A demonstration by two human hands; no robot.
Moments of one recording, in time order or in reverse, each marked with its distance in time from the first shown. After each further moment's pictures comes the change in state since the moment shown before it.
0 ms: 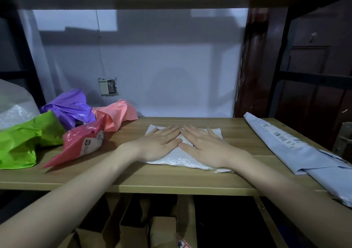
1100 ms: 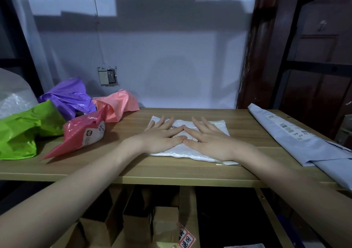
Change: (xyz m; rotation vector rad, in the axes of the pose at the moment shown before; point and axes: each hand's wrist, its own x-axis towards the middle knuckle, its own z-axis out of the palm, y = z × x) left_hand -0.006 0.005 0.002 -0.030 -0.059 -0.111; right_hand 0.001 -0.002 0.004 0.068 -0.130 0.093
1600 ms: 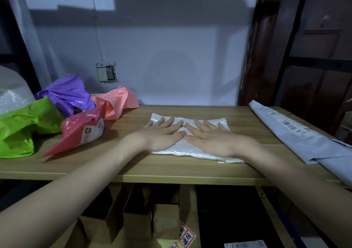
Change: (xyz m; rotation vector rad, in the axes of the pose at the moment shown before) left_hand 0.001 0.000 -0.001 0.005 -0.041 -0.059; right_hand 0.003 0.000 -0.004 -0.056 -0.095 0.081
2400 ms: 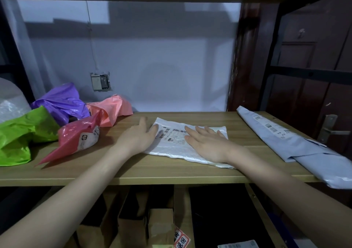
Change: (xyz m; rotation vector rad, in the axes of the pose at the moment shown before) left_hand -0.009 -0.017 -0.002 -0.293 0.390 -0.267; right_hand -0.017 0.000 0.005 0.090 0.124 0.094
